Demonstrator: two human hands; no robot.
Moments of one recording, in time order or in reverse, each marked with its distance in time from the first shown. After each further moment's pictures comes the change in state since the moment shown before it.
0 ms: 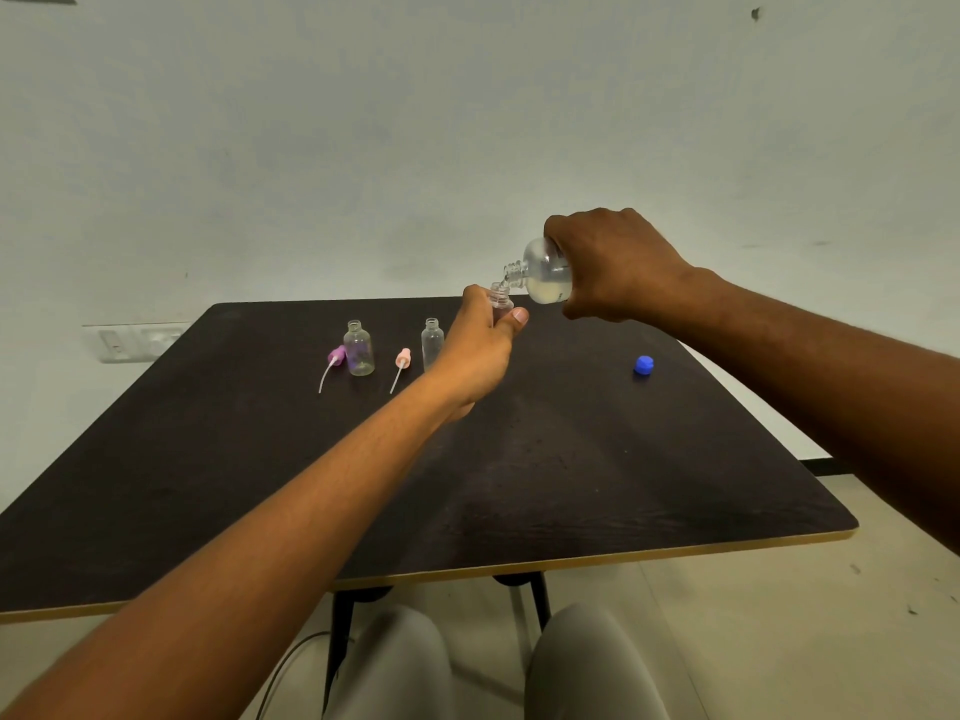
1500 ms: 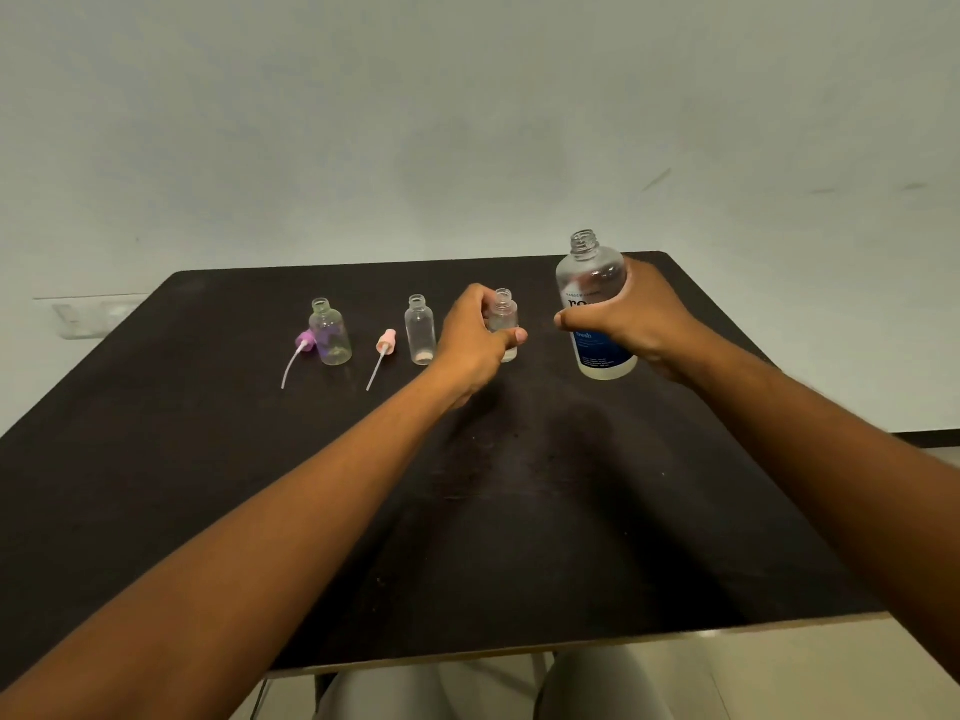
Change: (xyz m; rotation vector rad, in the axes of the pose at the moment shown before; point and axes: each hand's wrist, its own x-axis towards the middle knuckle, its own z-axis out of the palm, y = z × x) left_hand 0.108 -0.107 0.037 0.060 0.096 -0.070; right_hand 0.021 0.040 0.166 1.116 -0.048 0.435
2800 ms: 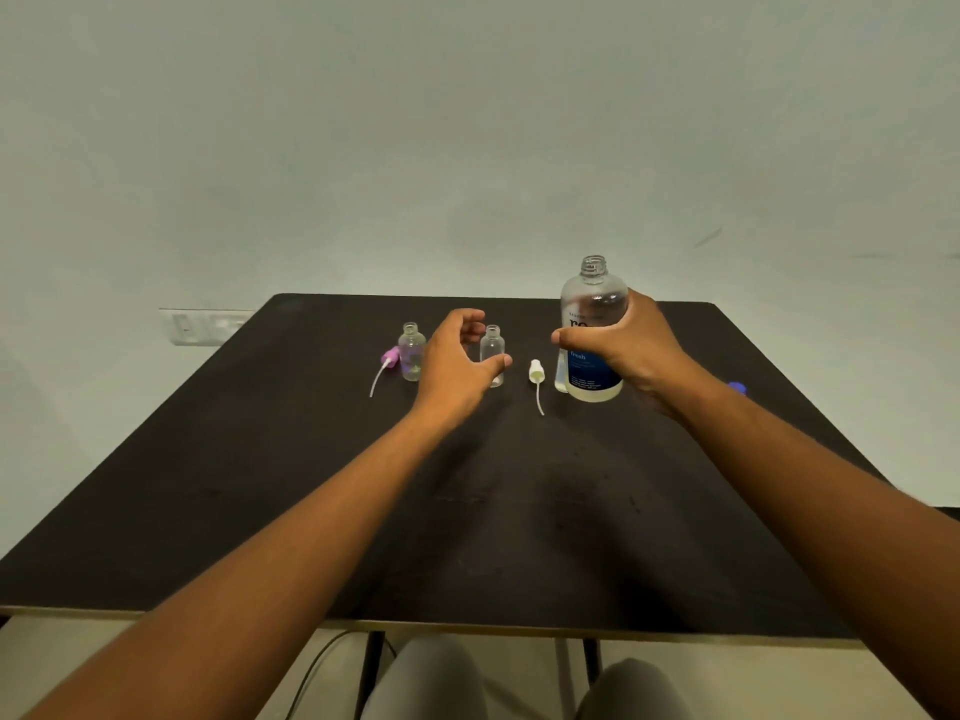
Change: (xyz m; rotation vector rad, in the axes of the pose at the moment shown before) left_hand -0.048 -0.010 -0.096 0.015 0.225 0.119; right_hand -0.023 -0.061 0.048 0.260 -0.025 -0.117
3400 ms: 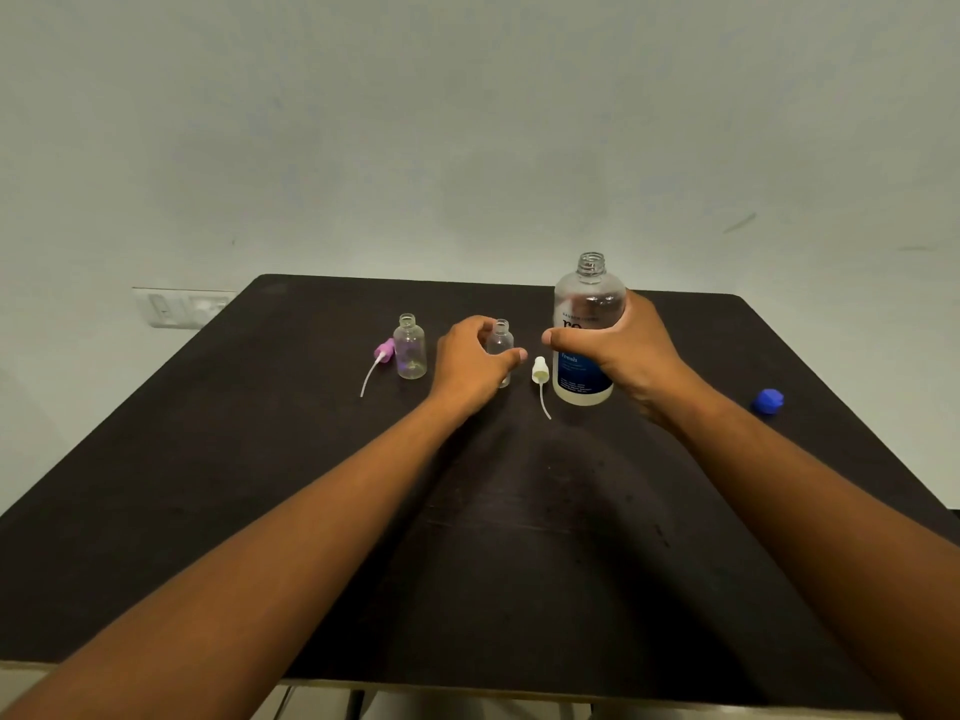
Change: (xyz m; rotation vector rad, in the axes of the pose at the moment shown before) left_hand 0.053 -0.049 0.034 0.168 -0.035 -0.122; right_hand 0.032 0.028 0.030 0.011 -0.023 0.001
